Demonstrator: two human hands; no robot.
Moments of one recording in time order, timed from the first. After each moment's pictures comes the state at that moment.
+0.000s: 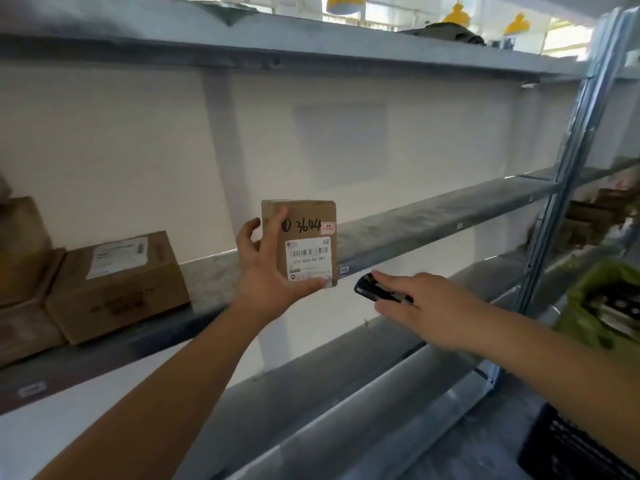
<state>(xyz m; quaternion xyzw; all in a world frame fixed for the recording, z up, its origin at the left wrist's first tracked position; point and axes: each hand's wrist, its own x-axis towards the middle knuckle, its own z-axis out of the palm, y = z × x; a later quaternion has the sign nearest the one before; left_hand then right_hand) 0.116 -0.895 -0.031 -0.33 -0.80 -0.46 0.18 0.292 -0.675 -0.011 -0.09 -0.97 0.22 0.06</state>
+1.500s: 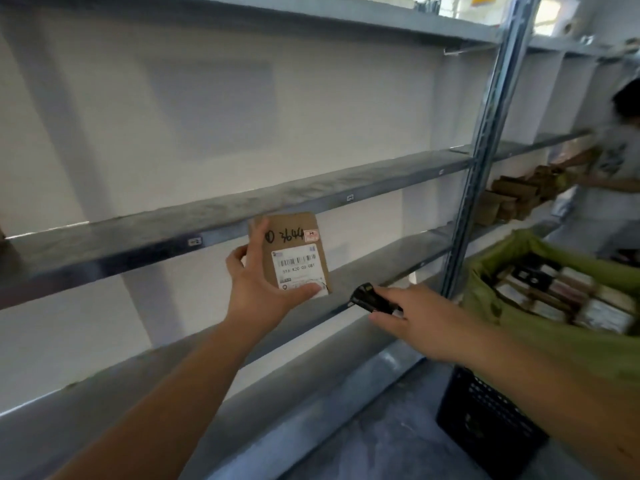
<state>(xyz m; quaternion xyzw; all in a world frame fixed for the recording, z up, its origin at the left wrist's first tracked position) 0.263 -0.660 -0.103 -0.26 -0.80 -0.53 0.09 0.425 -0.432 -0.093 -0.09 -0.97 0.22 0.04</state>
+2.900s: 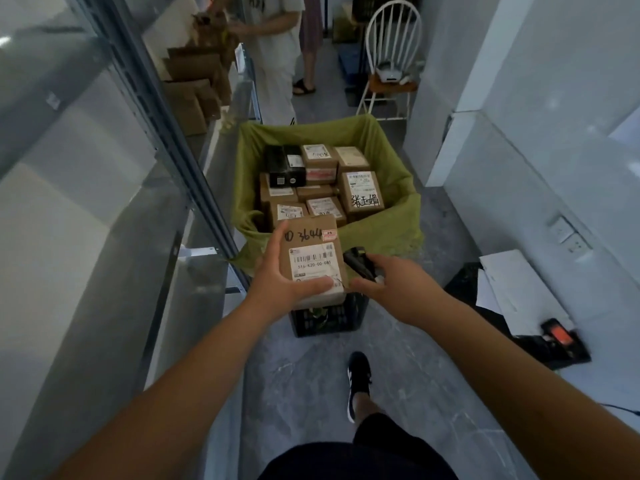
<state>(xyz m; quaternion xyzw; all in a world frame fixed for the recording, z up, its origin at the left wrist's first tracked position) 0.231 -0.124 -0.281 -0.55 -0.57 -0.40 -0.47 0.471 -0.140 -0.233 -0.66 -0.68 0.30 0.08</state>
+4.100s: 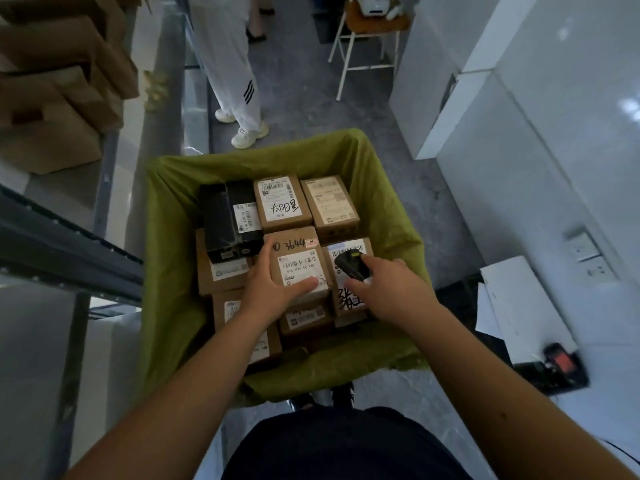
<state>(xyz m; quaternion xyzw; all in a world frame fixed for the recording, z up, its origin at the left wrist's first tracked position) 0.288 0.242 -0.368 -0.49 -0.67 -0.22 -0.51 0.512 0.219 -0.291 -0.75 -0.58 0.32 -0.05</state>
